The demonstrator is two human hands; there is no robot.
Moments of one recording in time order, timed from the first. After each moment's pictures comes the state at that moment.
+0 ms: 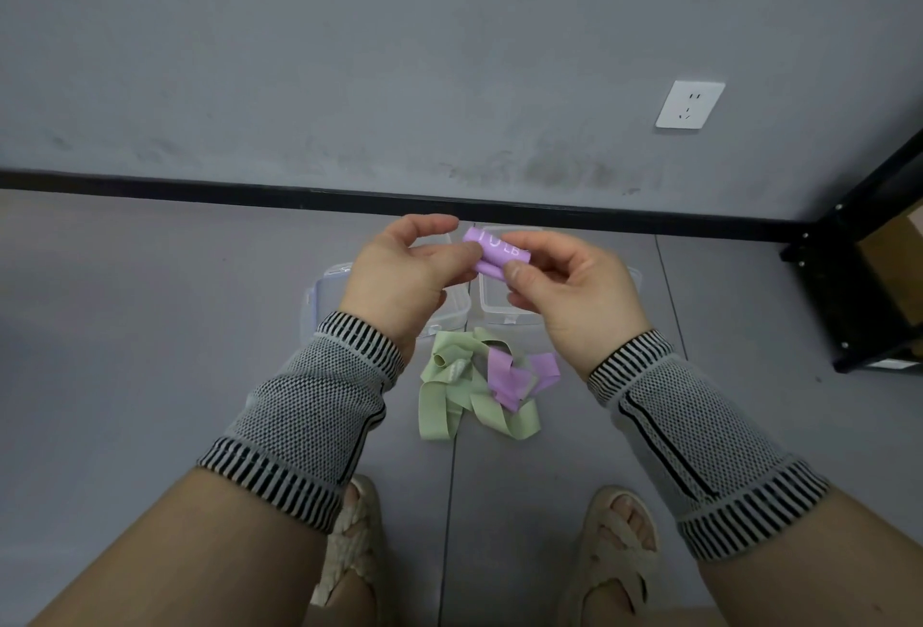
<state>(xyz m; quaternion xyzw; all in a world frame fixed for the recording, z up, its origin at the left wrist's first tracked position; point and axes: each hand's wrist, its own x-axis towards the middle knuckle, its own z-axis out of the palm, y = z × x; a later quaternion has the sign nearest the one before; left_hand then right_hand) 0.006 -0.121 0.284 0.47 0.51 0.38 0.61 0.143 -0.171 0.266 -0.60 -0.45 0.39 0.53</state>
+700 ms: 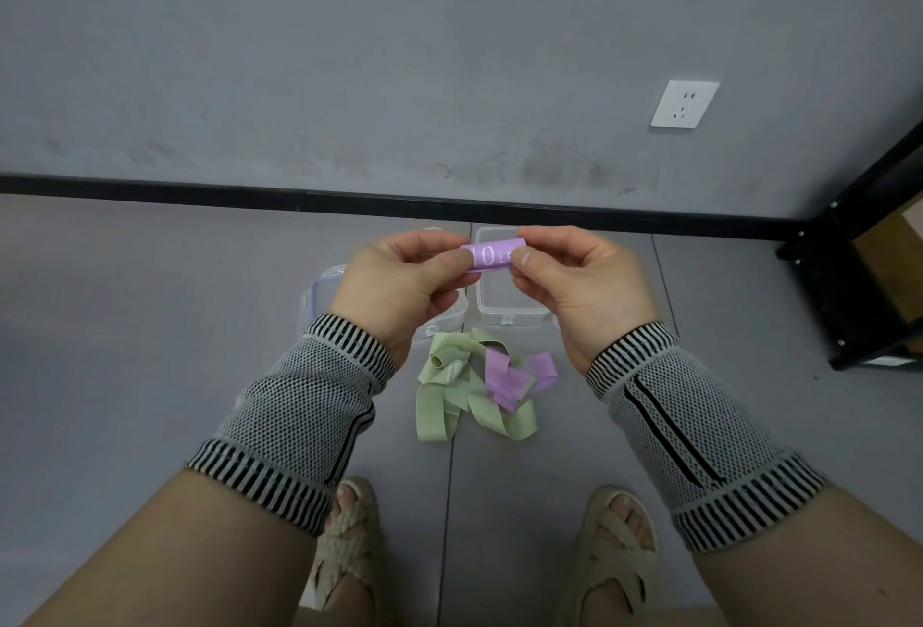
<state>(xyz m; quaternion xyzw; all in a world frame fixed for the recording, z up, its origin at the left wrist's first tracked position) 0.006 -0.122 0.284 0.43 0.49 0.37 0.66 0.149 -0.165 0.265 -0.58 -0.32 0.44 0.61</state>
